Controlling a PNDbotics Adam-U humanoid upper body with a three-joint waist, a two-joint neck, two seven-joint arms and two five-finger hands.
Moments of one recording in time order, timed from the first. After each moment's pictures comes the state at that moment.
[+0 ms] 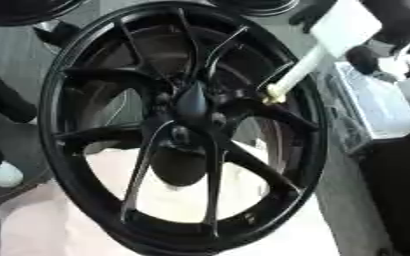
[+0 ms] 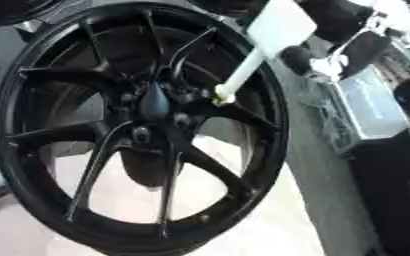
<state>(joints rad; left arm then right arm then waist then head) -0.07 0.28 -0.06 -1.90 0.49 0.13 0.53 0.15 -1.06 -0.41 -1.99 -0.80 -0.48 0.68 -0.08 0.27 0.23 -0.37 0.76</state>
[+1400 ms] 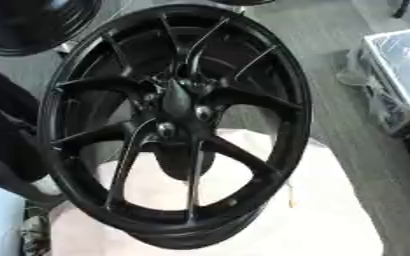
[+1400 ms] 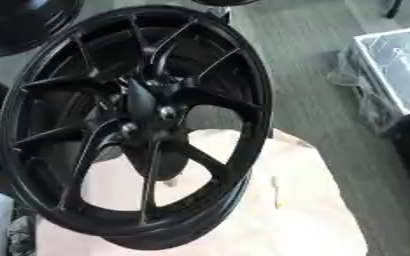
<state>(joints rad) -0.04 0.27 -0.02 -1.92 0.47 0.10 0.56 0.62 -0.60 -0.69 -1.99 -0.73 -0.70 0.47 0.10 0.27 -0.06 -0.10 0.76</state>
